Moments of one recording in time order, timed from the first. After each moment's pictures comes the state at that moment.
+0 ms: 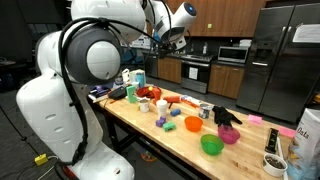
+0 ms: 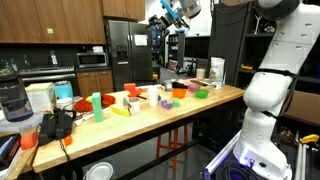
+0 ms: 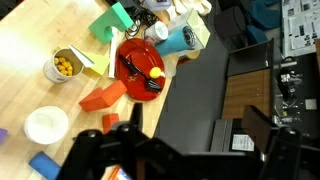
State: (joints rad) arm -0.05 -0.16 -0.01 -1.79 0.89 2.02 0.78
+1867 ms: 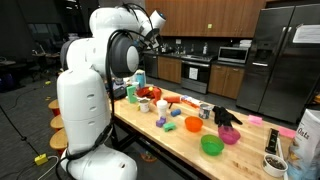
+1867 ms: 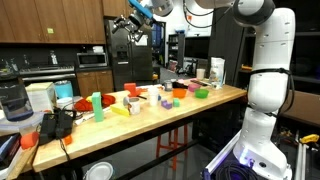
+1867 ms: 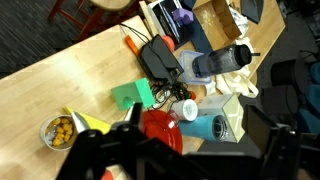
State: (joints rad) arm 0.13 0.09 0.14 -1.50 0.76 1.88 0.83
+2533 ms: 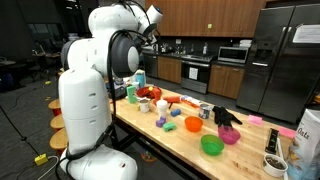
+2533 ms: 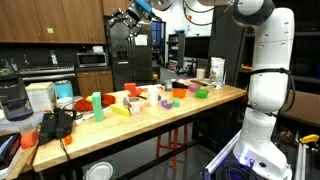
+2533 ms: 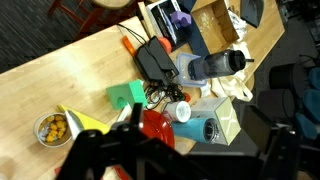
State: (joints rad) arm 0.15 0.11 0.14 -1.43 0.72 1.86 0.86
